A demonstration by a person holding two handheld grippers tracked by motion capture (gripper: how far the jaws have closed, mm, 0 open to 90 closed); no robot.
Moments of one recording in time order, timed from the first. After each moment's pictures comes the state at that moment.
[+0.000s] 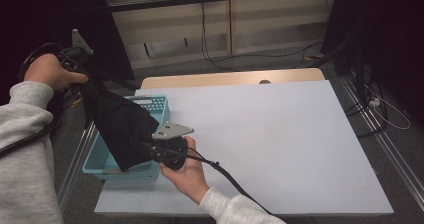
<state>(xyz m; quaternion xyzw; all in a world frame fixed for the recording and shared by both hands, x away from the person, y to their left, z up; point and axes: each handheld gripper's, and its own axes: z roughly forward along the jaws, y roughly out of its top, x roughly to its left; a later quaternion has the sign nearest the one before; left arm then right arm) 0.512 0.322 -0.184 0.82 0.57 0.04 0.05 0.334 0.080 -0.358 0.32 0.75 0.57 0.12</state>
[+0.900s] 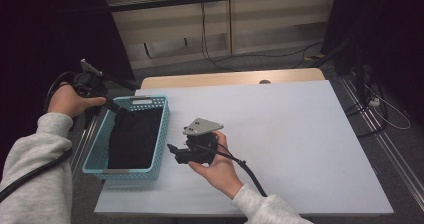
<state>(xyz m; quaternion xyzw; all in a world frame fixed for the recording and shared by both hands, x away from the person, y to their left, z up) 0.494 0.329 -0.267 0.81 0.56 0.08 0.16 0.342 0.008 -0.369 0.33 0.76 0.53 0.17</state>
